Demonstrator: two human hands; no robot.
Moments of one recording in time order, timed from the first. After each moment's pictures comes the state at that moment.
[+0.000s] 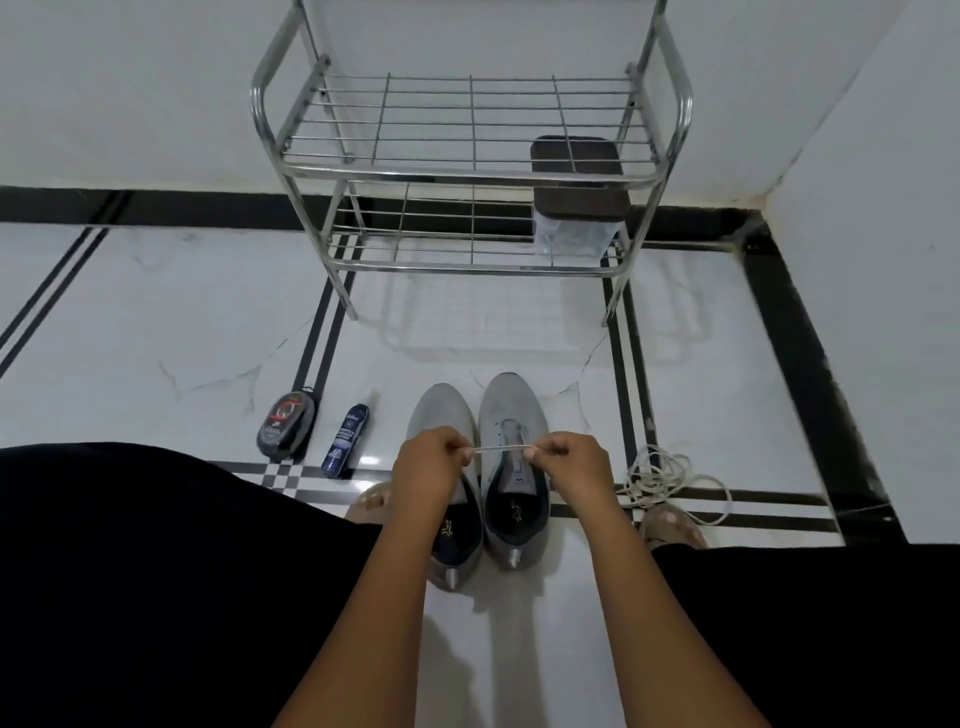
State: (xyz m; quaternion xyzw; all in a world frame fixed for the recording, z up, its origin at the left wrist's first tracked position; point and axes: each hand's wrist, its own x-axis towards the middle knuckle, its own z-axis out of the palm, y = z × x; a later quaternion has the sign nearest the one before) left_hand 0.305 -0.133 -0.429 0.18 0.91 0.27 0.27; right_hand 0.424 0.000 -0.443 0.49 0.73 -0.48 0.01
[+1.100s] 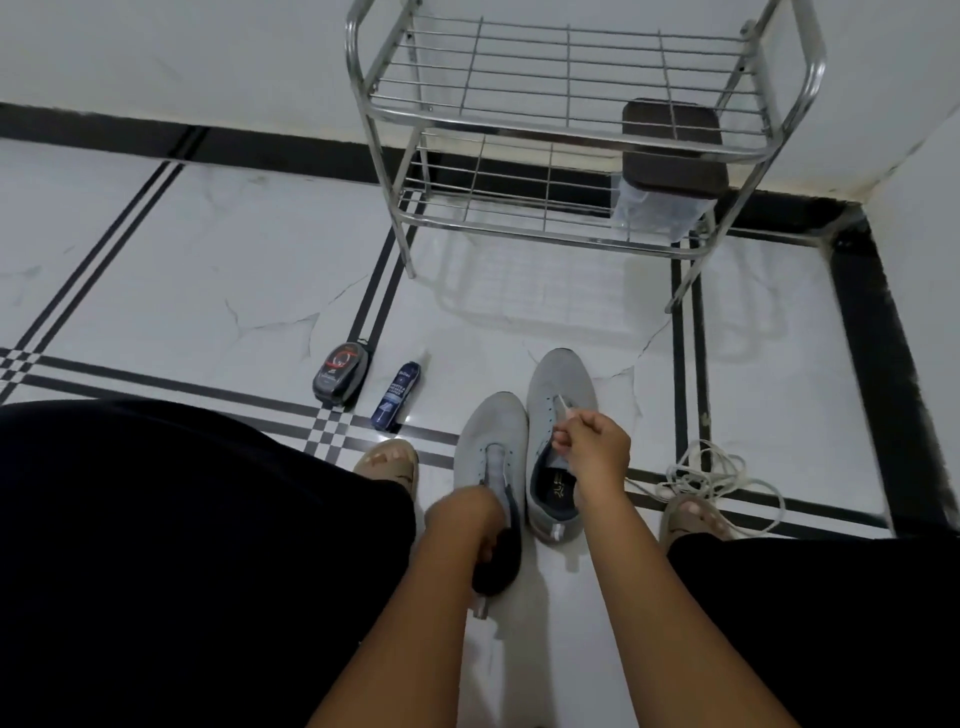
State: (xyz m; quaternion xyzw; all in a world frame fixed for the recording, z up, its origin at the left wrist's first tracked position) left_hand 0.340 -0.174 -0.461 0.11 0.81 0.01 0.57; right_hand 0.387 -0.046 -0.464 0.58 0.49 -0.63 -0.17
